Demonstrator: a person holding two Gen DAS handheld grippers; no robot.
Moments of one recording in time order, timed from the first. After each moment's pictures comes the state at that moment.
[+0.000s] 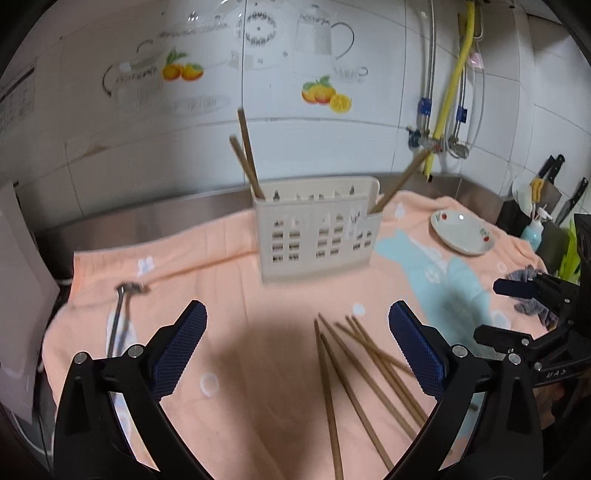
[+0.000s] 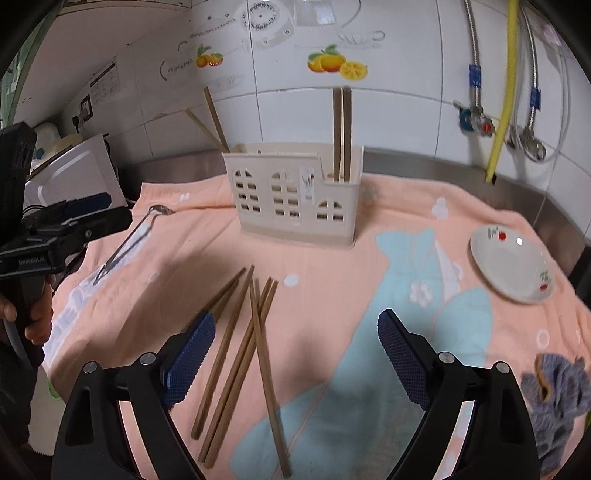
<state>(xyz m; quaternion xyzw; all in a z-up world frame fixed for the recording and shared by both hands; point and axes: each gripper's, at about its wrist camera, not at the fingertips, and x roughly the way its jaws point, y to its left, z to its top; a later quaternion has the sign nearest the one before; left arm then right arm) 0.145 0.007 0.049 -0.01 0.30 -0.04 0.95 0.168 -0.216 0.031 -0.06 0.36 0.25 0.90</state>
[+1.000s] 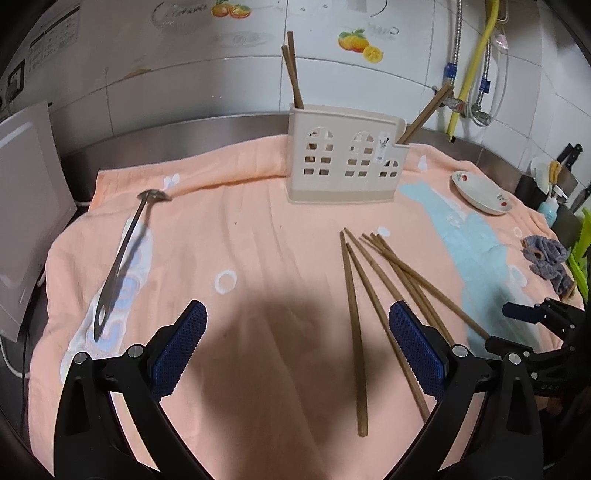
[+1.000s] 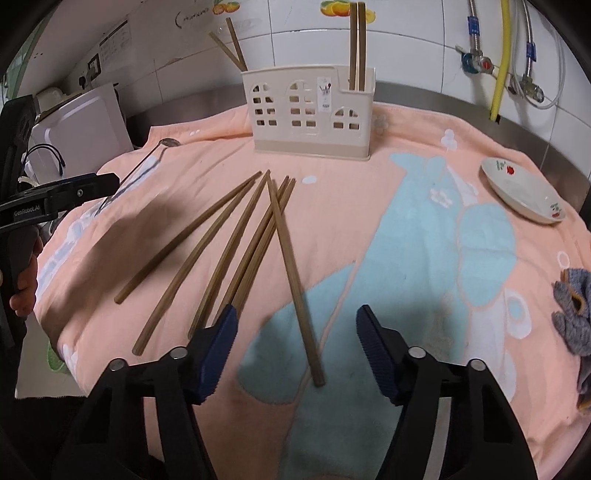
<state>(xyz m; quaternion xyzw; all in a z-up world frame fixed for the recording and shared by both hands) 0.091 0.024 -0.012 -0.04 0.36 0.01 0.93 0.108 -0.220 -0.044 -0.07 0.40 0.25 0.88</state>
